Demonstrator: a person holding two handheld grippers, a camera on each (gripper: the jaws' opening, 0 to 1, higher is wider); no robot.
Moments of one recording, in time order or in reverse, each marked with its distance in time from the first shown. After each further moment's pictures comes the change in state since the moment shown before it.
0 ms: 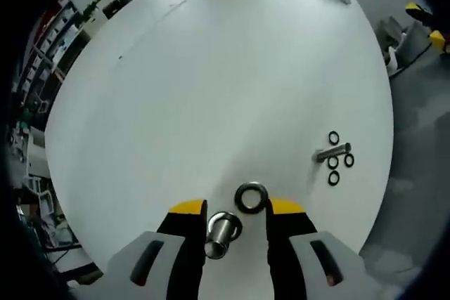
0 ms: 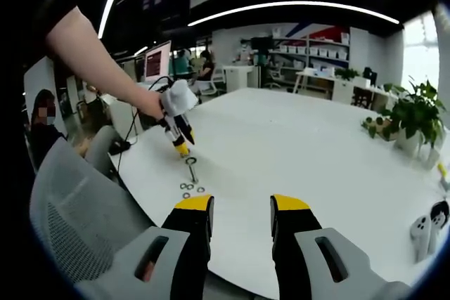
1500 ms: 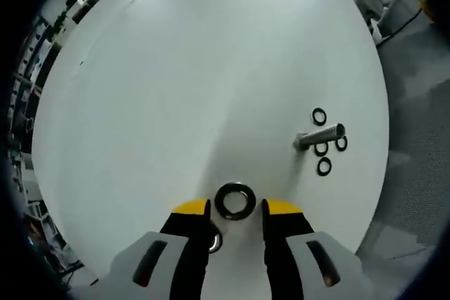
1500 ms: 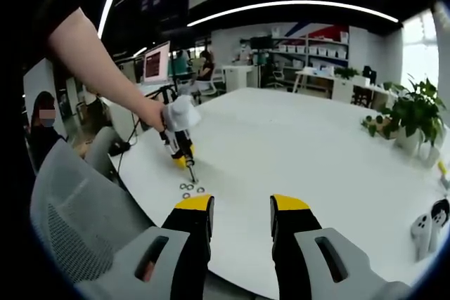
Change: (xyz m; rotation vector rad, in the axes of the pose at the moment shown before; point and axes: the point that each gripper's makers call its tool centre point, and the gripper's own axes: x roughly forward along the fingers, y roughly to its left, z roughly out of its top) left arm 0.024 -0.025 -0.011 0.120 0.088 -0.077; right arm 0.000 -0.001 0.000 0.008 0.002 0.000
